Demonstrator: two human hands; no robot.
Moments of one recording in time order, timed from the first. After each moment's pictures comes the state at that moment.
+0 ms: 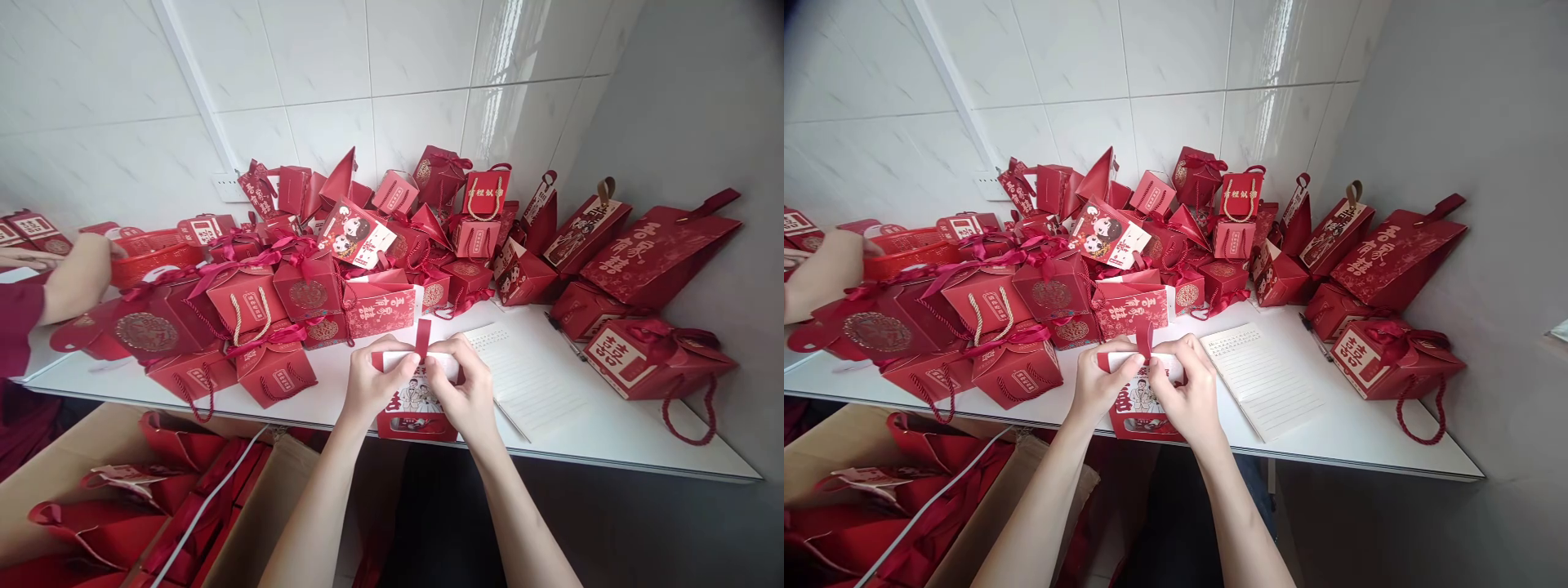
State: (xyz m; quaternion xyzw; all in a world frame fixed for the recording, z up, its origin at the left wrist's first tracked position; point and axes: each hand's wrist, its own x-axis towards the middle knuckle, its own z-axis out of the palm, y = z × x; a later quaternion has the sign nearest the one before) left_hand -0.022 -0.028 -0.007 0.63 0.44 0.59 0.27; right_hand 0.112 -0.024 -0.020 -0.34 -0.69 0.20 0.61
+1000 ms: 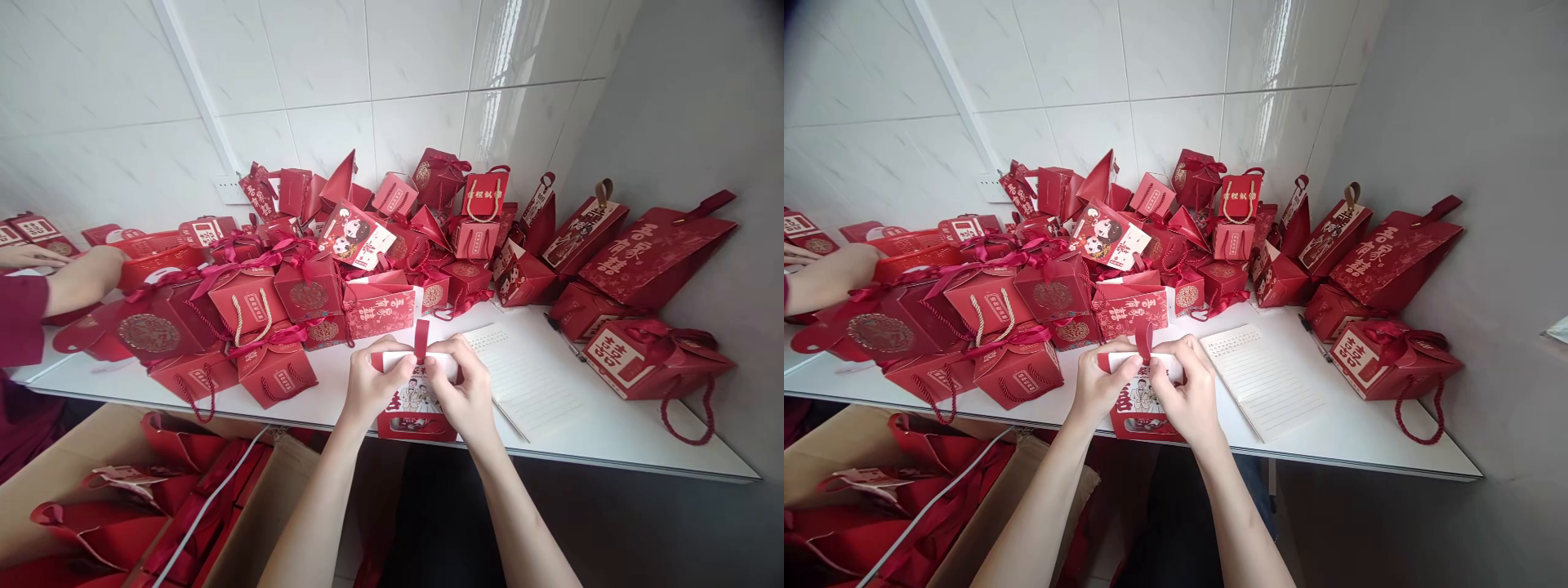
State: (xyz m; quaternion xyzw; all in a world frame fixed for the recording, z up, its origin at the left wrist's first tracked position) left_hand -0.024 -0.026 -0.010 0.64 0.43 0.59 0.26; right_hand 0.113 -0.025 -0.021 -0.34 -0.69 0.20 0.61
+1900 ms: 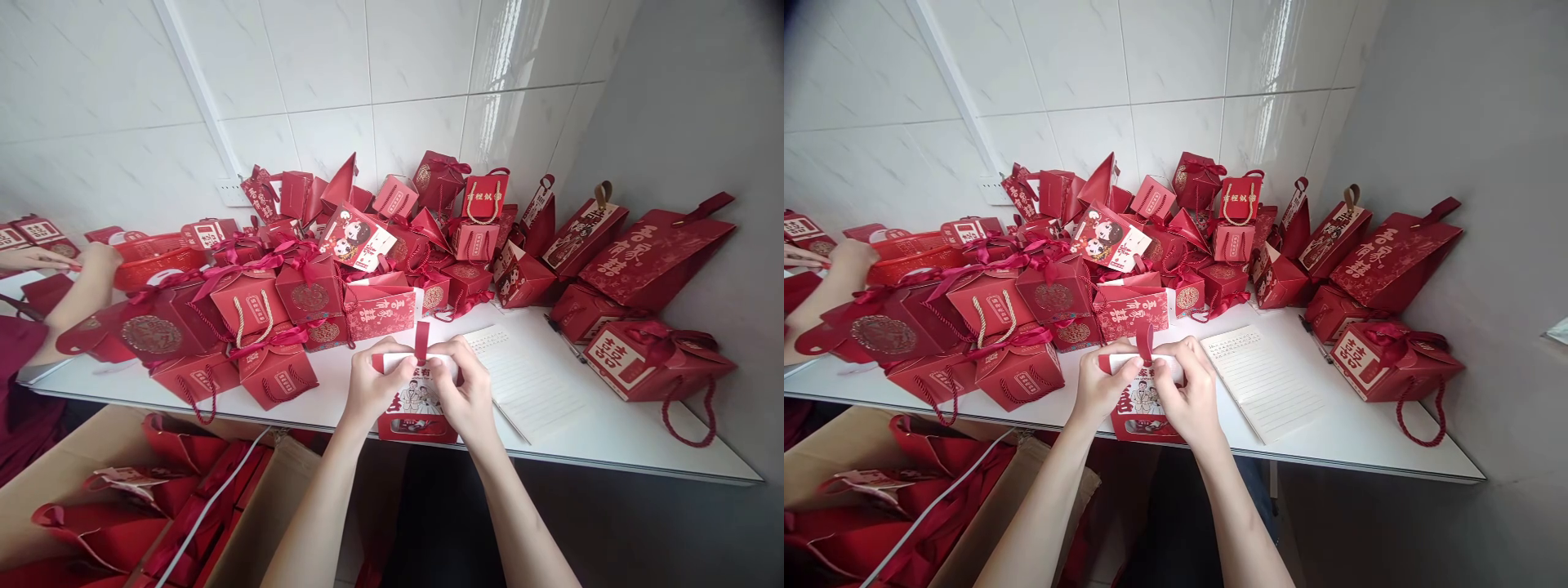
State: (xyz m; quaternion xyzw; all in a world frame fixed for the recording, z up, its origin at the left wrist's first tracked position) left_hand -0.024 -0.027 -0.010 0.63 0.42 0.60 0.27; right_hand 0.113 -0.025 -0.020 -0.34 -0.69 0.20 0.61
